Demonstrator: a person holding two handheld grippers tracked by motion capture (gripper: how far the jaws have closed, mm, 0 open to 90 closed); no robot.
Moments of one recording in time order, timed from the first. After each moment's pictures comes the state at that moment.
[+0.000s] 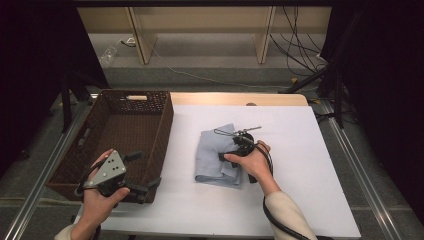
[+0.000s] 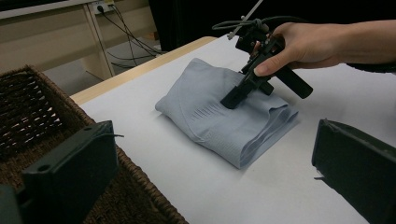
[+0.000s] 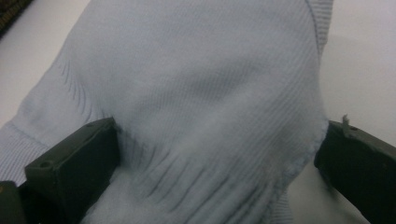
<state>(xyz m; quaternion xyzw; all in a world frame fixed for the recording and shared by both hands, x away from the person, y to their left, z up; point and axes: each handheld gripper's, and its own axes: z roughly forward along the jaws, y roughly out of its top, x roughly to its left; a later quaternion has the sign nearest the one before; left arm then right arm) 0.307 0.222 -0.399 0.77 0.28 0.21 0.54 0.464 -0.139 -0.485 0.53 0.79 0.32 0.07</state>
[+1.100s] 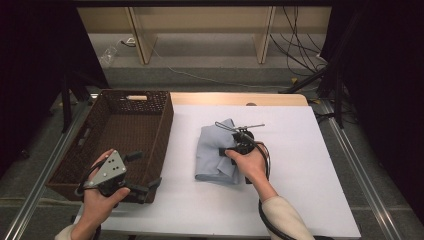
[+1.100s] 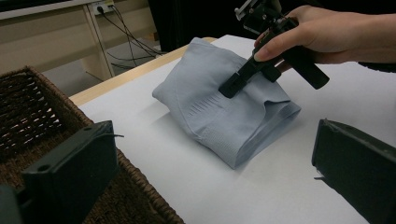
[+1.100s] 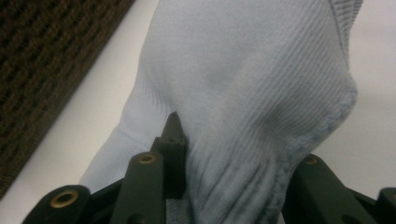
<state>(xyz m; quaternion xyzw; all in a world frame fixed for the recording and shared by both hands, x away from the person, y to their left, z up) 0.307 0.221 -0.399 0.76 0.28 0.21 0.54 0.447 -0.132 -0.451 0.54 0.76 0.37 0.03</state>
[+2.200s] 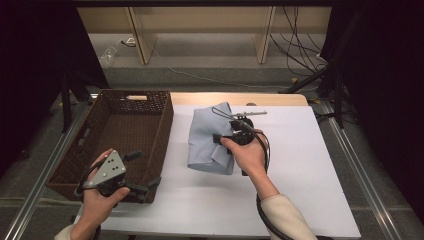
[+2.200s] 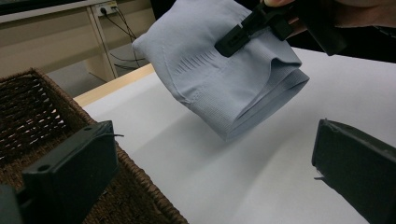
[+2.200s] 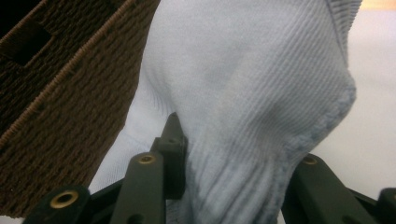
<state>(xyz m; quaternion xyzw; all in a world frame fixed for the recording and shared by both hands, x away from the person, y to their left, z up) 0.307 0.221 -0.398 0.76 0.28 0.22 0.54 0.435 -0.118 -0.387 0.51 0.75 0.42 0.06</state>
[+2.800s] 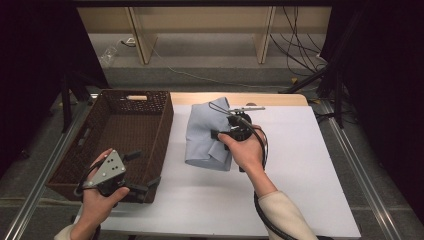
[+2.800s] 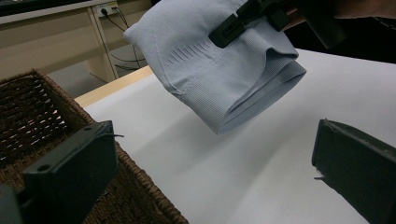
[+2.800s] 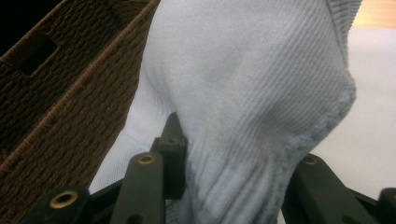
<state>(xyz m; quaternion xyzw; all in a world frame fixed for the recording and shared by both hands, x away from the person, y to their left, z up) 0.306 0.222 -0.397 0.76 0.28 0.22 0.54 0.437 -0.110 -0.374 0.51 0.75 0.43 0.06</state>
